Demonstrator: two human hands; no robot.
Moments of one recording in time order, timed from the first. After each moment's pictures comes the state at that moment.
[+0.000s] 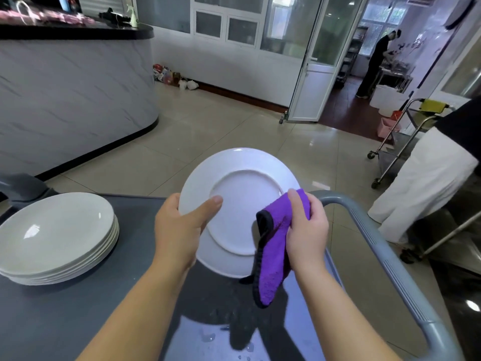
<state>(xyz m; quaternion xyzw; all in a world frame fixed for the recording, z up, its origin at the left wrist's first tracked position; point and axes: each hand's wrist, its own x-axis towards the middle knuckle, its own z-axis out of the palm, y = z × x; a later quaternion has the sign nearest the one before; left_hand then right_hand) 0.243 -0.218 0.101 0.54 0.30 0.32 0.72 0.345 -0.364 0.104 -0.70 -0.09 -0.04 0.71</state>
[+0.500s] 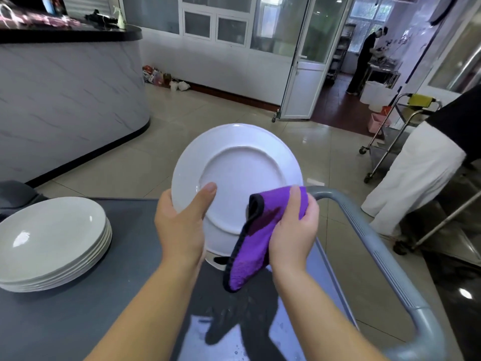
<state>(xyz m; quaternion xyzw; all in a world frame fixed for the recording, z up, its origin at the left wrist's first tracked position) 0.254 -0.241 0.110 0.46 0.26 0.41 0.75 0.324 -0.355 0.113 -0.66 0.00 -0.09 0.74</state>
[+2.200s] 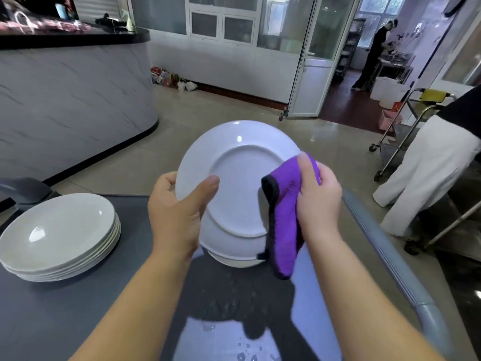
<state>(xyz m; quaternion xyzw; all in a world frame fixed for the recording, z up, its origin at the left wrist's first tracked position) 0.241 -0.241 0.130 0.50 0.25 0.41 0.72 0.358 -0.376 0.147 -0.70 -0.08 -0.07 0.70</state>
